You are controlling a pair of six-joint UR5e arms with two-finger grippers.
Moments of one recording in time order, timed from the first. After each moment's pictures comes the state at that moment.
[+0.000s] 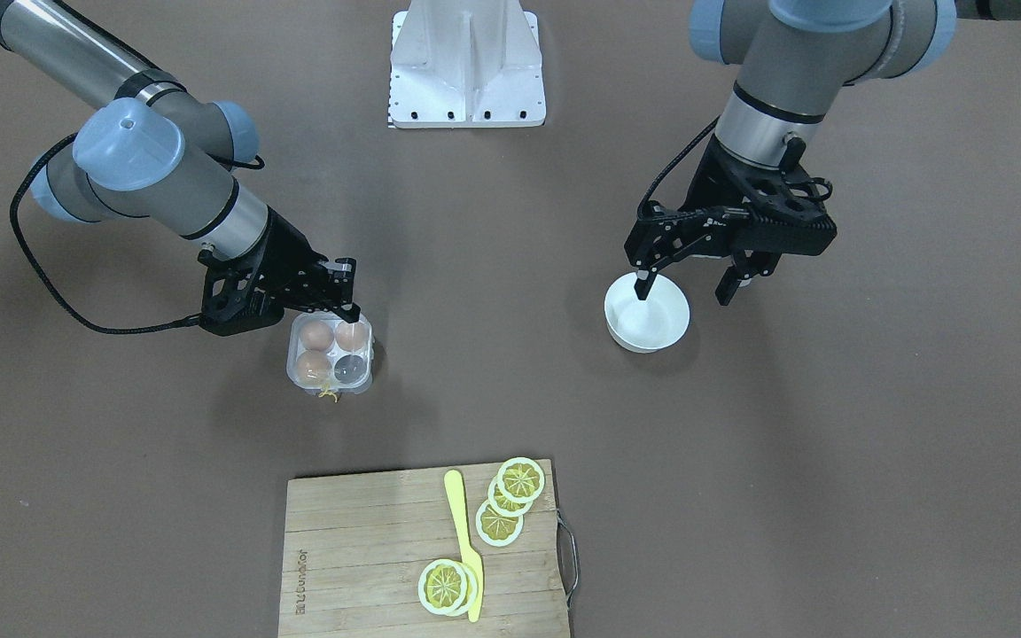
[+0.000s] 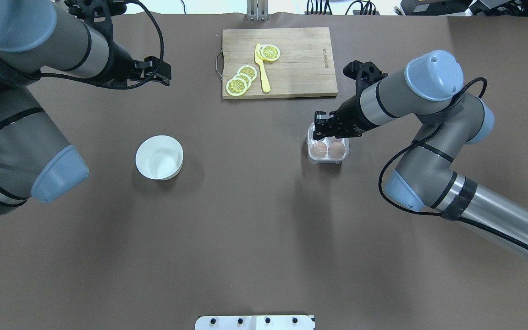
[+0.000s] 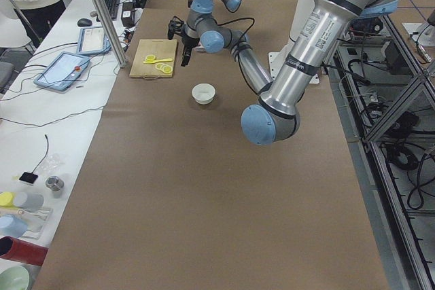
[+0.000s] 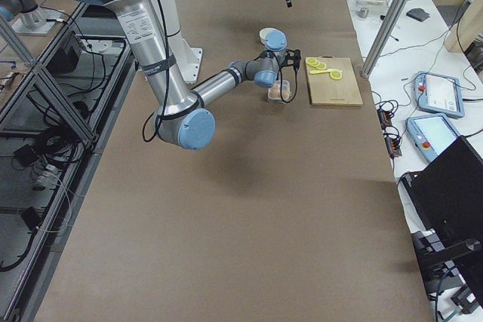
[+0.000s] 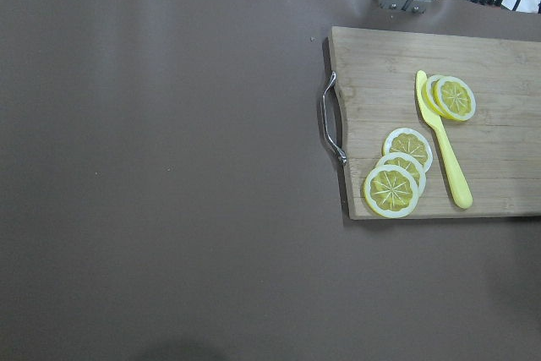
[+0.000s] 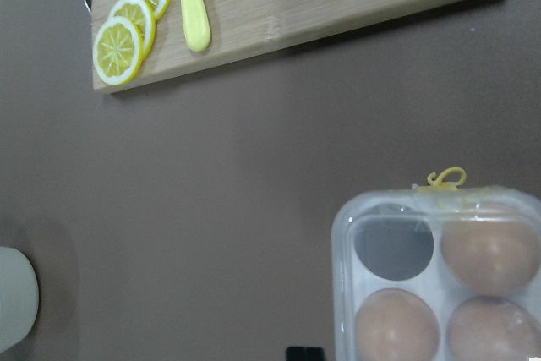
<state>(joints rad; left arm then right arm) -0.84 -2.09 -1.88 -1.72 -1.90 -1.09 0.75 -1.09 1.57 -0.88 2.16 1.35</state>
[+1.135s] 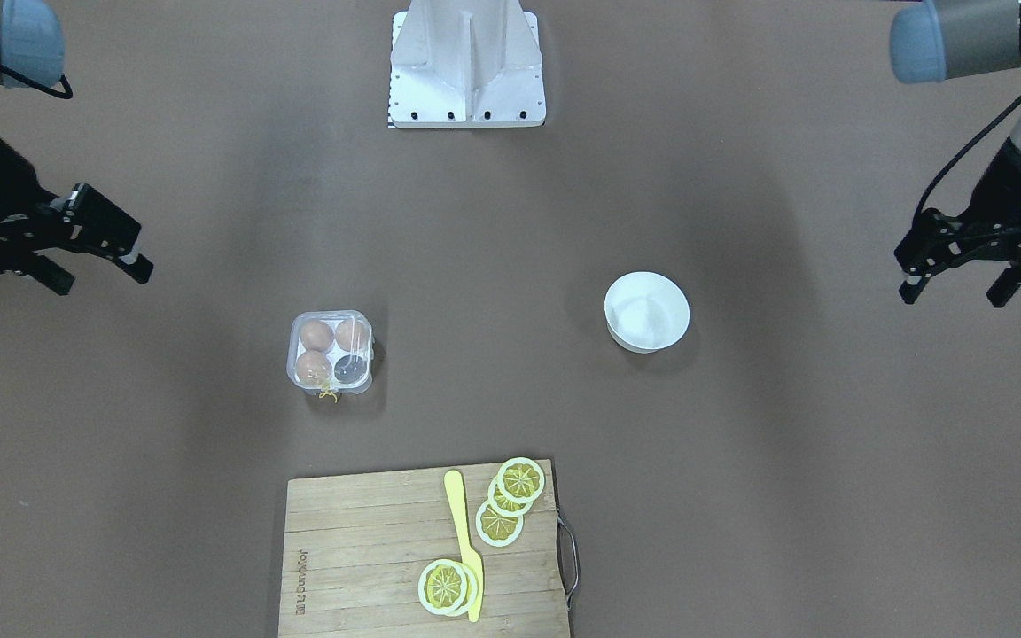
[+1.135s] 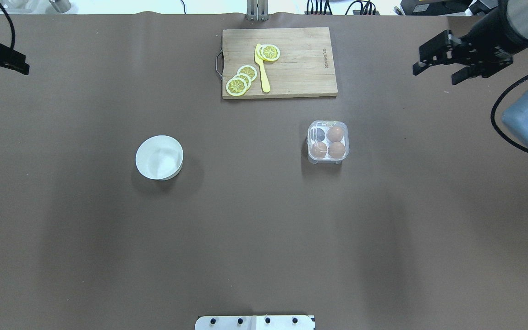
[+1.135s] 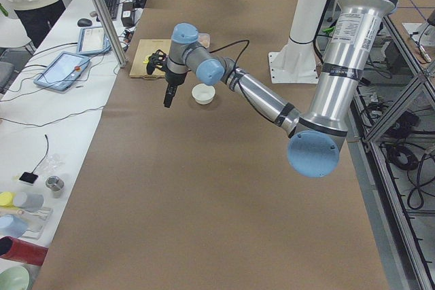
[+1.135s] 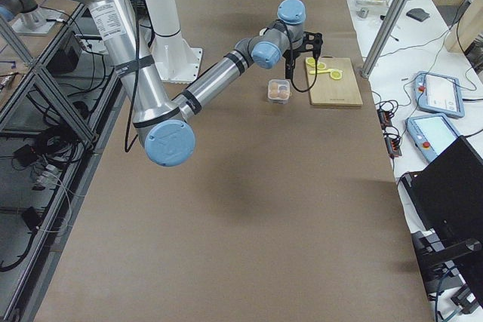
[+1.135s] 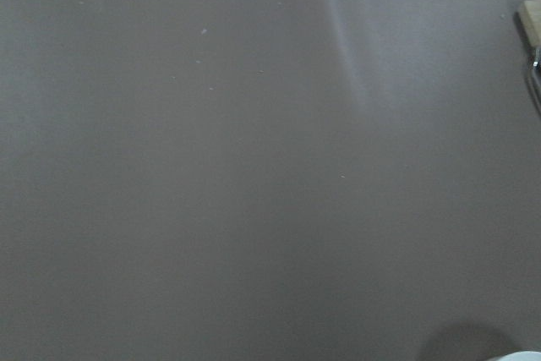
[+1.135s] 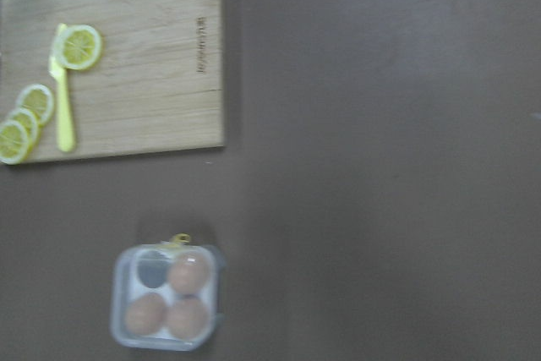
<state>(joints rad) -1.22 -1.77 -1.89 -1.70 -2.10 -0.56 1.17 -1.25 1.91 -1.55 2.36 0.75</state>
